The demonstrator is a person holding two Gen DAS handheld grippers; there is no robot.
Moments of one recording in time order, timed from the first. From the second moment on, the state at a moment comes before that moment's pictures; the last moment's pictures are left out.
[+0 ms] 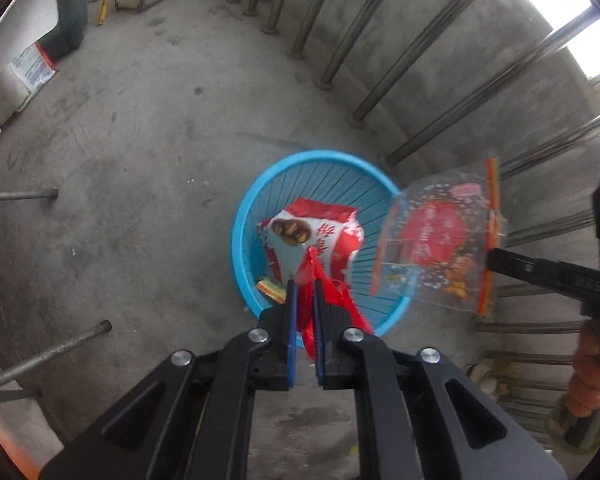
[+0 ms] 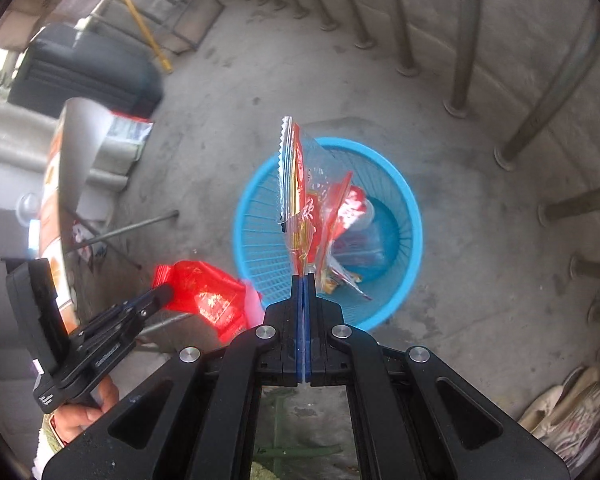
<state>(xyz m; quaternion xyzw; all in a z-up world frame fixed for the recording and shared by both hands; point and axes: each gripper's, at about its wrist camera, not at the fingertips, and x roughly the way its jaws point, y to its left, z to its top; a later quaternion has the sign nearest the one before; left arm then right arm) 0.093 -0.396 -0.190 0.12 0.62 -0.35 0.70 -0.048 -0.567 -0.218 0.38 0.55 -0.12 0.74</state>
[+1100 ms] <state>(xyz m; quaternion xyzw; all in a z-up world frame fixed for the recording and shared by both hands) 0.098 -0.373 -0.152 0.06 0.56 -0.39 0.73 -0.103 -0.589 -0.283 0.35 0.58 -0.30 0.67</state>
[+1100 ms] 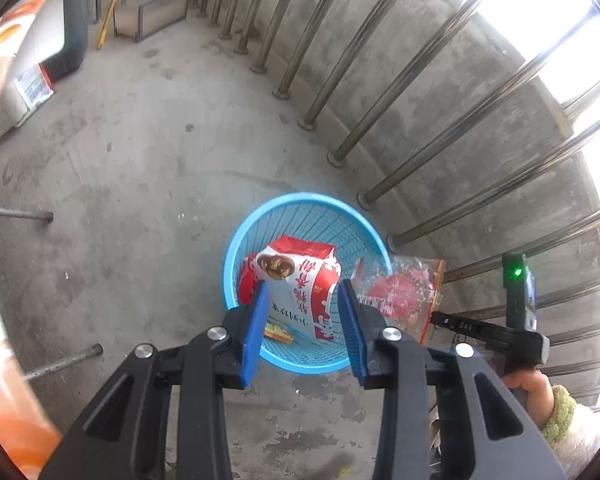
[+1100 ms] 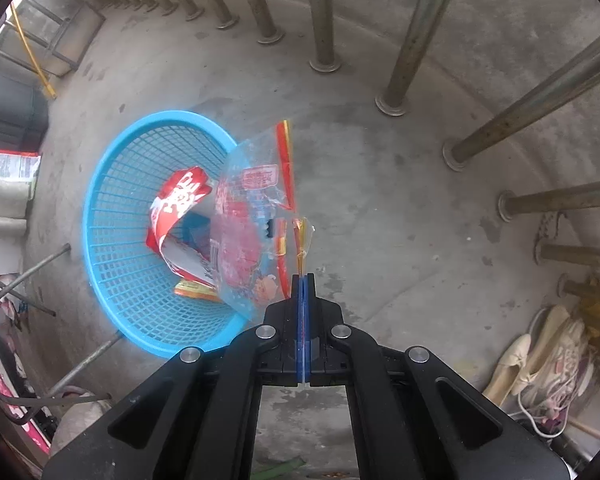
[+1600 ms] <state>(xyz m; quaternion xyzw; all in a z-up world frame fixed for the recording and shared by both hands) 0.089 -0.301 -0.074 0.02 0.49 -0.40 0.78 -0.059 -0.570 -0.290 0.36 0.58 -0.30 0.67</state>
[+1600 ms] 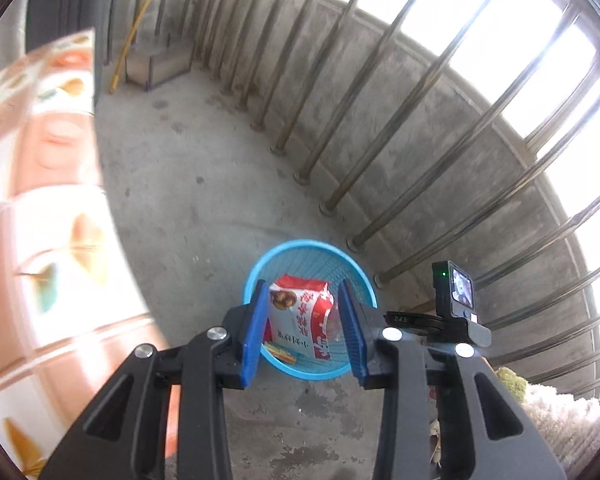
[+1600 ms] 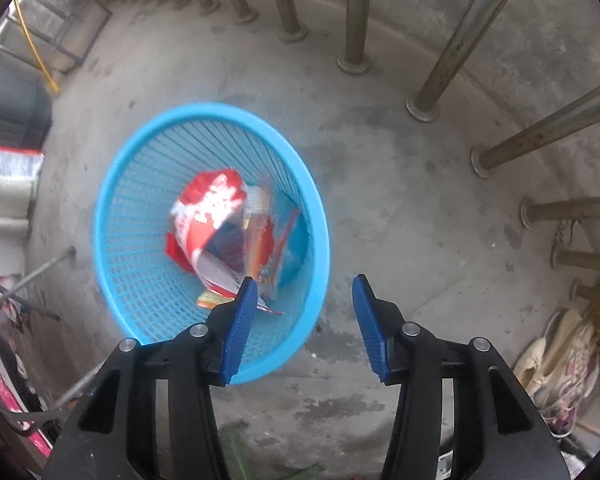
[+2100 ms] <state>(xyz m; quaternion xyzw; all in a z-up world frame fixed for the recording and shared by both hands) 0.084 -0.134 0.026 -0.07 0.36 -0.34 0.87 0.022 -0.433 -0.115 0.28 0.46 -0.14 0.83</state>
